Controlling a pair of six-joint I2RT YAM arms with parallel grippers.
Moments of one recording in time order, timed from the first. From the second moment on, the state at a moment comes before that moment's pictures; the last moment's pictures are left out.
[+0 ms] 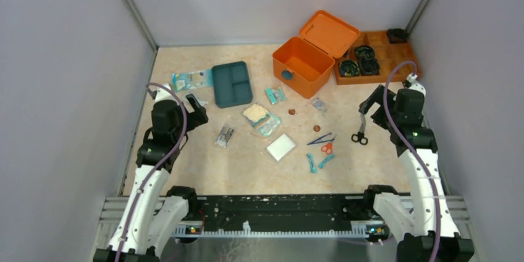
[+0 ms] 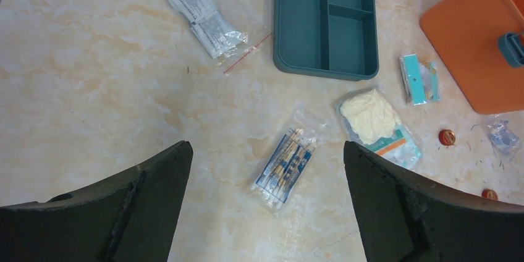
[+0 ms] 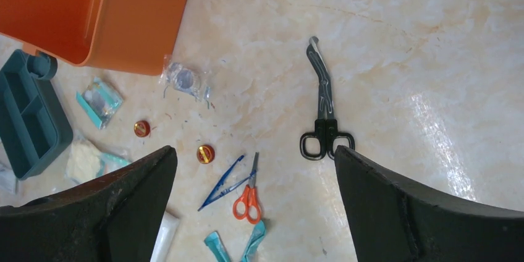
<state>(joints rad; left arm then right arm) -0.15 0.71 0.73 -0.48 -0.18 -0.43 -0.07 0.83 0.84 -0.61 0.03 0.51</state>
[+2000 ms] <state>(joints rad) -0.15 0.75 0.73 -0.49 -0.19 -0.38 0.89 1.55 1.04 -0.61 0.24 1.20</state>
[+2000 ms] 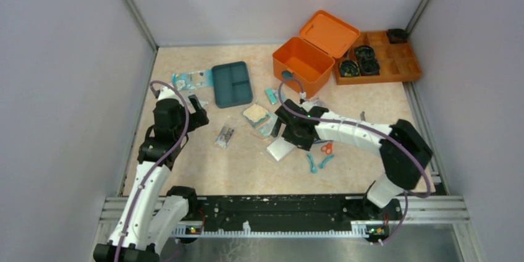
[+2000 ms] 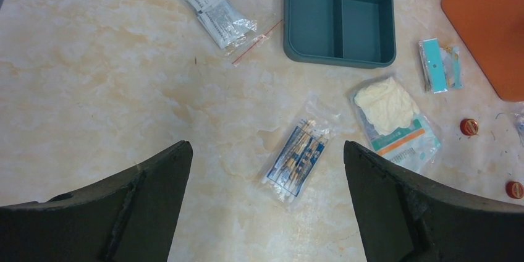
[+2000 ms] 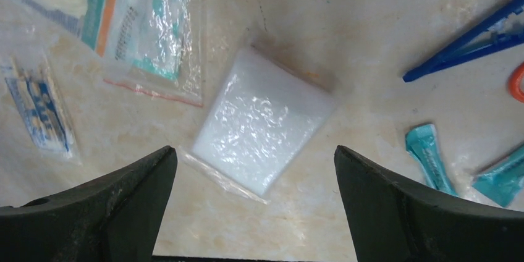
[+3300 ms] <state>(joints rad) -0.16 0.73 0.73 -0.49 -0.18 -0.38 0.91 1.75 1.10 -0.61 0.23 1.22</state>
